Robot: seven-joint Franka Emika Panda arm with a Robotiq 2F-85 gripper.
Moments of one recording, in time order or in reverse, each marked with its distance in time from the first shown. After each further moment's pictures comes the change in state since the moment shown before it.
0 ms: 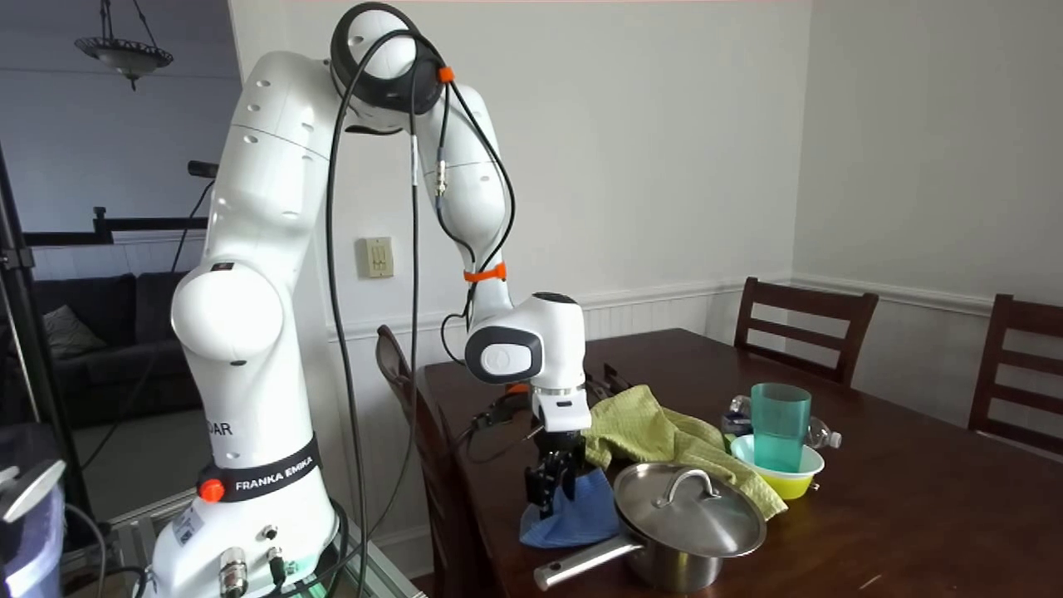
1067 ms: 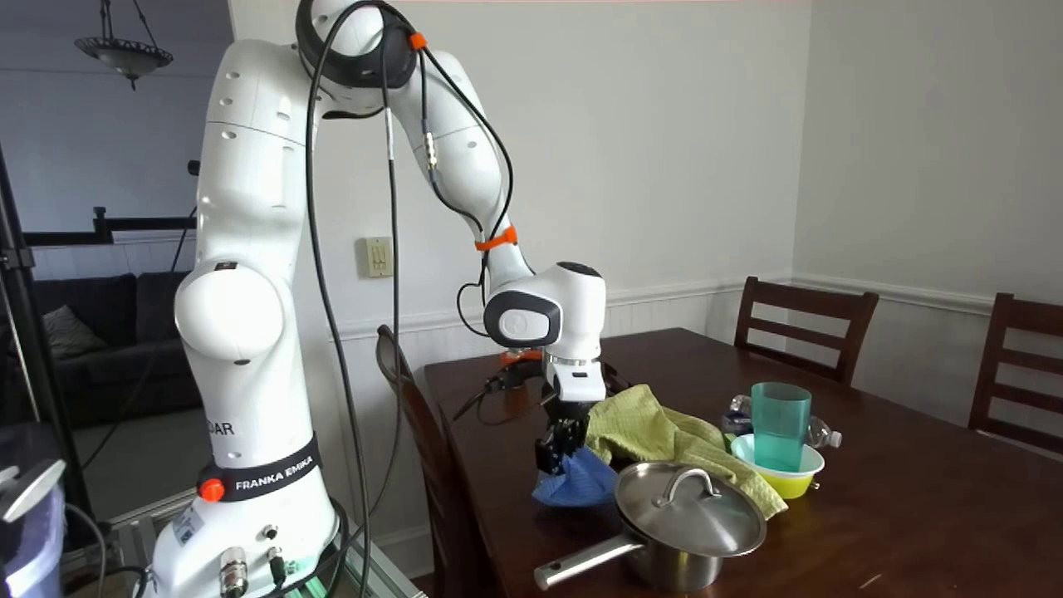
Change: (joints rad) arm 0.038 -0.116 -0.037 0.065 0.092 -0.256 -0.075
